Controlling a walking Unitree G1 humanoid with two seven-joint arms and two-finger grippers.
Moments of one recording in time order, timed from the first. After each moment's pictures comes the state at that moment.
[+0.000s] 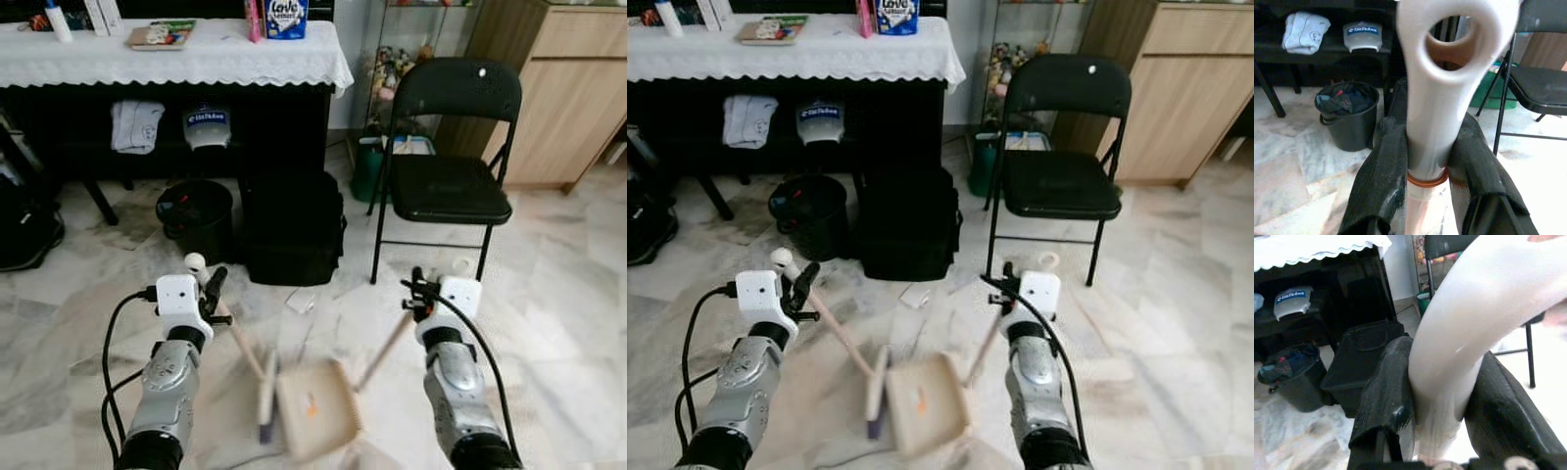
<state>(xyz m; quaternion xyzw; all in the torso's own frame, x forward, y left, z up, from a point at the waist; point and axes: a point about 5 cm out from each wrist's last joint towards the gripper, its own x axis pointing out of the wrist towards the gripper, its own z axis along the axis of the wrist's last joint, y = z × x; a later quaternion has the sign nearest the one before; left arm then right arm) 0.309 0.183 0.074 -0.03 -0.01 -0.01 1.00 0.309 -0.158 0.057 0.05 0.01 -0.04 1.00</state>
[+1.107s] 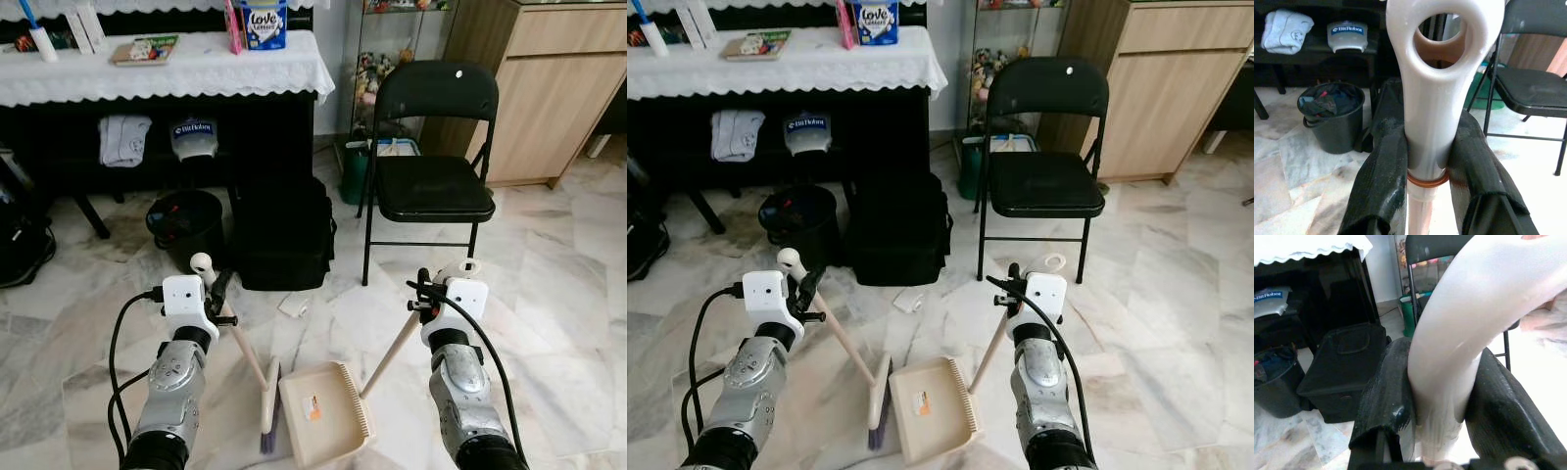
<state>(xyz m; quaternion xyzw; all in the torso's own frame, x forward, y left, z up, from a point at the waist) 0.309 0.179 0.072 -0.04 -0.01 -0.01 1.00 0.308 -0.167 0.057 0.03 0.01 -0.05 1.00</state>
